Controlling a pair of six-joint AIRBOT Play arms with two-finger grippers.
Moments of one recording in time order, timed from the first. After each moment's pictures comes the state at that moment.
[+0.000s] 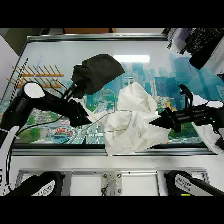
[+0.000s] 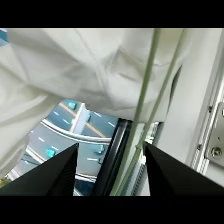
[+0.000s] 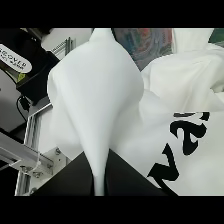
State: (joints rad) left arm -0.16 -1.16 1.11 0.90 -1.44 -0.65; right arm -0.31 -1.24 0.81 -0.38 1.77 0.10
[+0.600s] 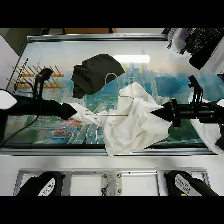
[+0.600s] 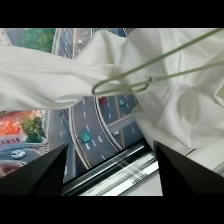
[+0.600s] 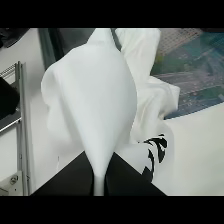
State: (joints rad) left arm -0.03 -0.93 1.00 1.02 -1.31 -1.20; right arm -0.32 -1.11 0.84 -0.32 1.61 0.15
